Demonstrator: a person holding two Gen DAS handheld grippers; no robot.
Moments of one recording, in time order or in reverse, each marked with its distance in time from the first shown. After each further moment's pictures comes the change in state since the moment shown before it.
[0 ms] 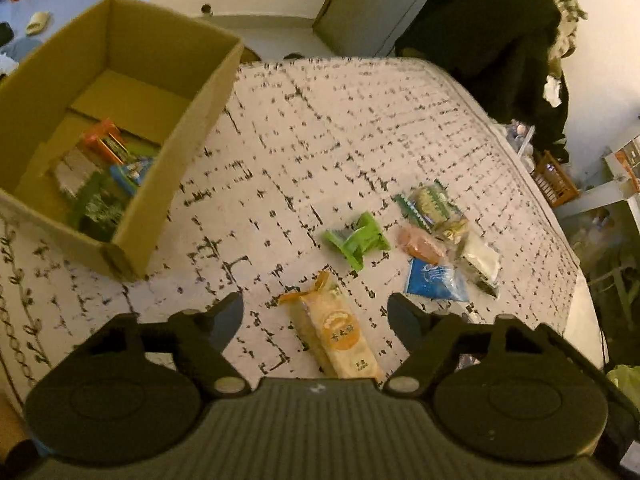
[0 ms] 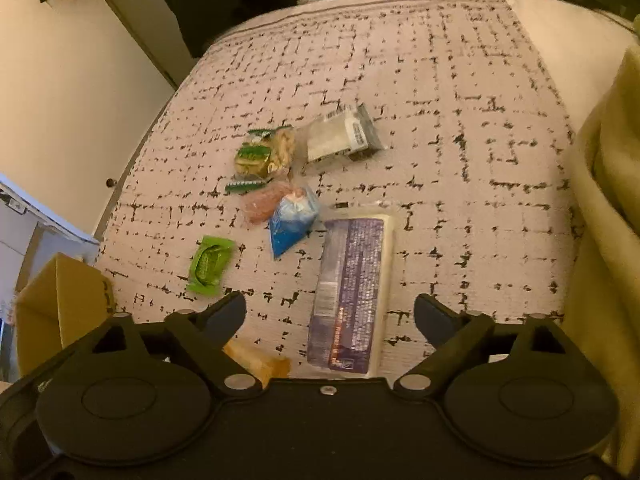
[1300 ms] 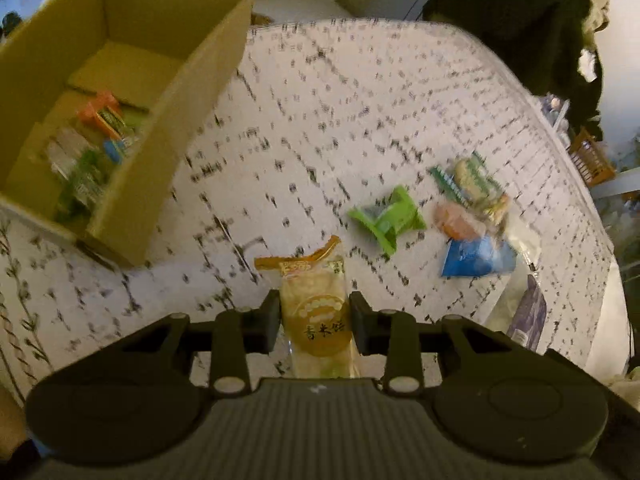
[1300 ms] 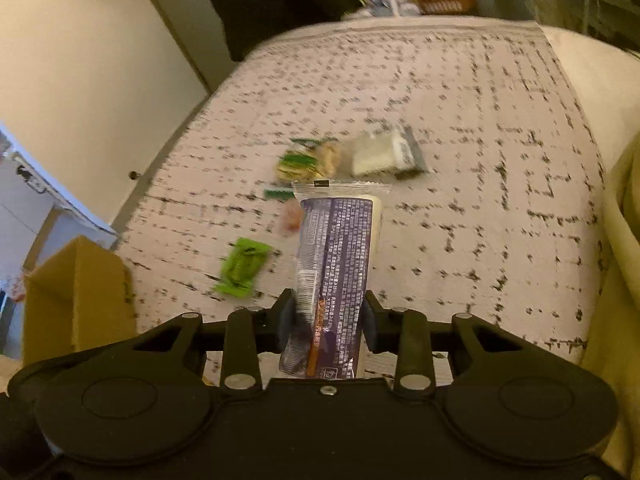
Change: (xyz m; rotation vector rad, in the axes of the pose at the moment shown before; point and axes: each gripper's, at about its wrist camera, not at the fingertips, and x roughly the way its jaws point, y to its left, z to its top) left arm 0.024 0.001 0.006 0.010 0.072 0.085; right arm -0.011 0.026 -0.005 -0.120 -0.068 0.051
